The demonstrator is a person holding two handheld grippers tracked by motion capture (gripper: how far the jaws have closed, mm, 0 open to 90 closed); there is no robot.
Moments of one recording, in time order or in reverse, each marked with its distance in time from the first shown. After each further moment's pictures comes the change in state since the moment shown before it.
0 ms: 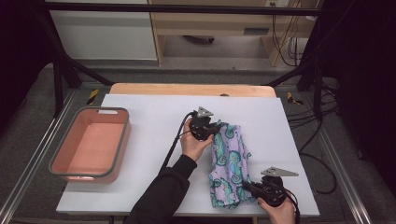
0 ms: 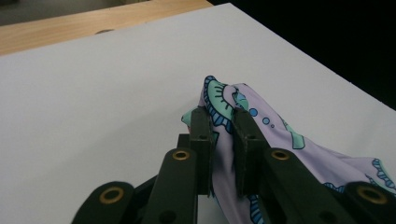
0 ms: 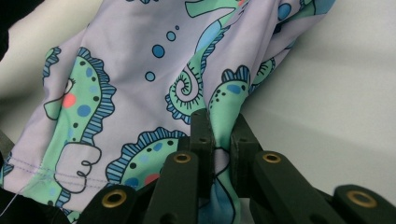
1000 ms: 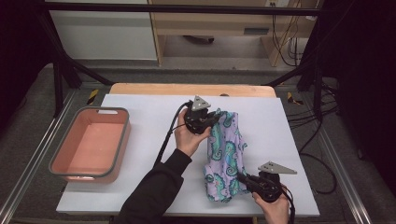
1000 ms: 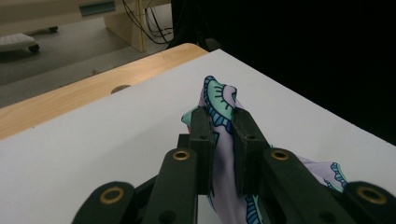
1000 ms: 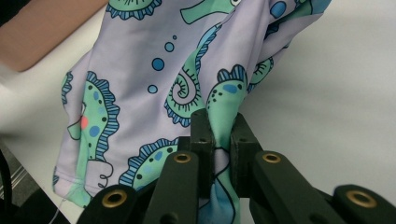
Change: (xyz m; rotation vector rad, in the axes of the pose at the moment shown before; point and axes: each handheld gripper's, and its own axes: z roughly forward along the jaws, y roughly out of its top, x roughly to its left) left arm -0.012 0.038 -0.050 -0.105 0.019 0.099; right arm 0.018 0.019 -0.001 -0.126 0.014 -0.039
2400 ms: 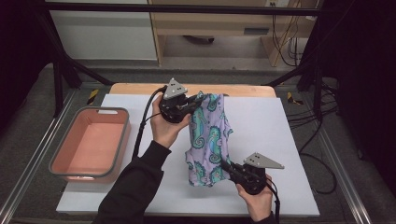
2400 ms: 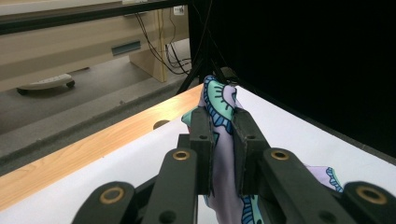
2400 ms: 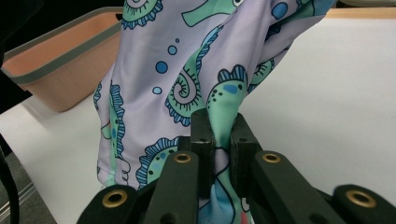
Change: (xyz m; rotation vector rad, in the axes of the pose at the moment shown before) left arm 0.024 0.035 -0.075 -0.101 0.059 0.054; right arm 0.045 0.035 0.015 -0.166 0.055 -0.091
